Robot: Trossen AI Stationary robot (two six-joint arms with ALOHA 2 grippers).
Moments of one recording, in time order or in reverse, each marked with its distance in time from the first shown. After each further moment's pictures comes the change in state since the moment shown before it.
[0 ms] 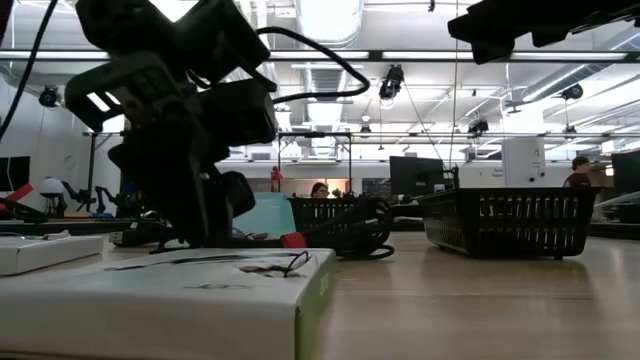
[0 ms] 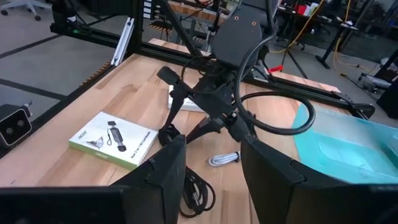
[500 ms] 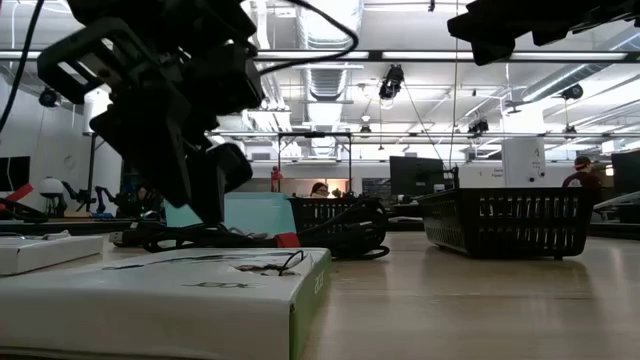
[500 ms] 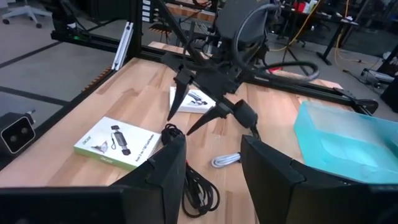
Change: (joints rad) left arm -0.002 -0.118 -0.021 -0.064 -0.001 0.110; right arm 0.000 0.000 0.000 0.007 0.000 0.034
